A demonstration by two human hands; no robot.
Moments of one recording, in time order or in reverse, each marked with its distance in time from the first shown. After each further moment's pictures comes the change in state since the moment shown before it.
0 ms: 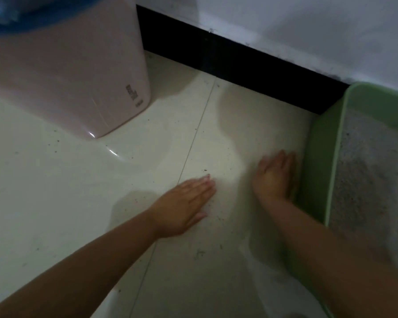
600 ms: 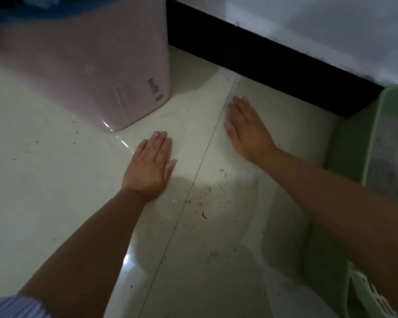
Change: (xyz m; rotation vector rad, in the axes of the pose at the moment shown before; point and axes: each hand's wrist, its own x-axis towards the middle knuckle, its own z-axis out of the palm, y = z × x) left_hand -0.018 -0.073 0.000 0.104 0.336 -0.536; right_hand 0.032 -0.087 -0.001 -0.144 -0.218 -0.812
